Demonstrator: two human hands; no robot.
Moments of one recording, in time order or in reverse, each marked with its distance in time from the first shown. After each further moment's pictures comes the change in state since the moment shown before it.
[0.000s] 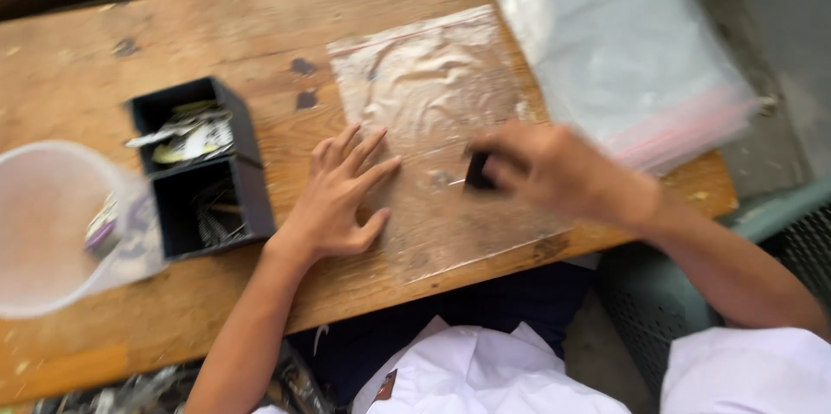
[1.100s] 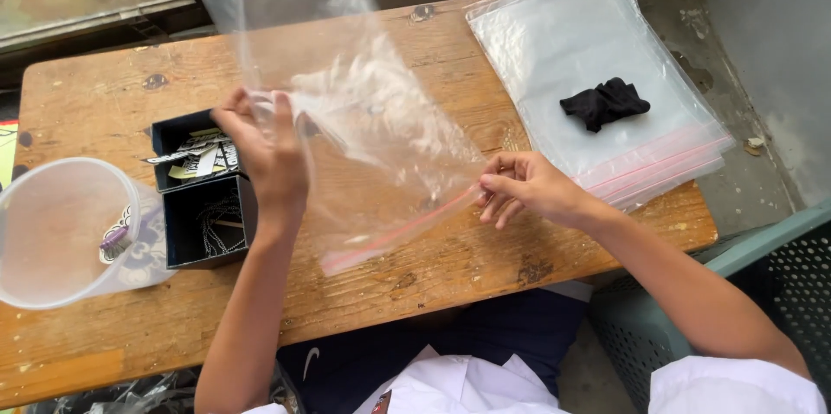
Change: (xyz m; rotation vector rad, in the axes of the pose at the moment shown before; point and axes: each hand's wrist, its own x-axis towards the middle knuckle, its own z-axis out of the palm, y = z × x) left_hand 0.064 -0.004 -0.033 -0.778 1.059 -0.624; right_hand -0.026 0.077 0.041 1.033 -0.047 0.731
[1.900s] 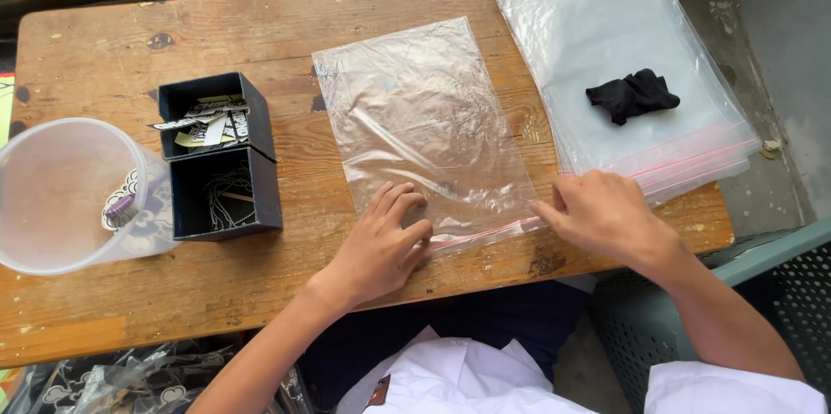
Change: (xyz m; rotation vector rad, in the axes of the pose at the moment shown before) left_hand -0.116 -0.020 -0.032 0.640 -0.979 0.666; right_hand -0.051 -0.038 0.011 -1.515 0.160 0.288
